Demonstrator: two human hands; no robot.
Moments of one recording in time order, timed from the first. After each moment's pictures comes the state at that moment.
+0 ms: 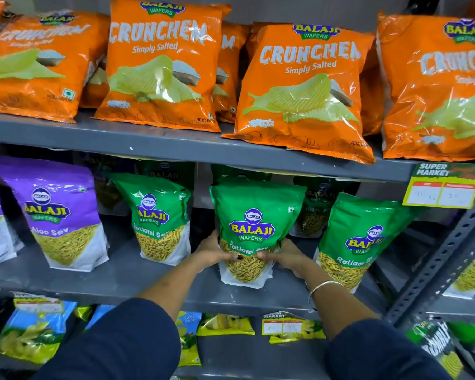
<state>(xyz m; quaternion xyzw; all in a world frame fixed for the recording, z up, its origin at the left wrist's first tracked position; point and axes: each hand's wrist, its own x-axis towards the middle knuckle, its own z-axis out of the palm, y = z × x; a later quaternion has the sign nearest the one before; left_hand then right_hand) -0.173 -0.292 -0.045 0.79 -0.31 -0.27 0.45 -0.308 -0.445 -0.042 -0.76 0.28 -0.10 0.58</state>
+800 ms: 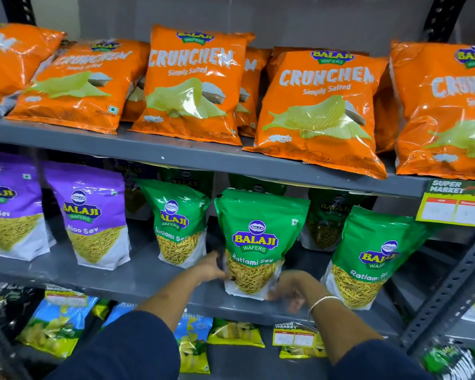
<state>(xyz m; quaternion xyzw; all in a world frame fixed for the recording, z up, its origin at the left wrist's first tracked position) -0.168 -0.247 -0.050 0.86 -0.29 -0.28 0.32 -0.306 -0.404 -0.032 -0.80 0.37 0.26 0.39</state>
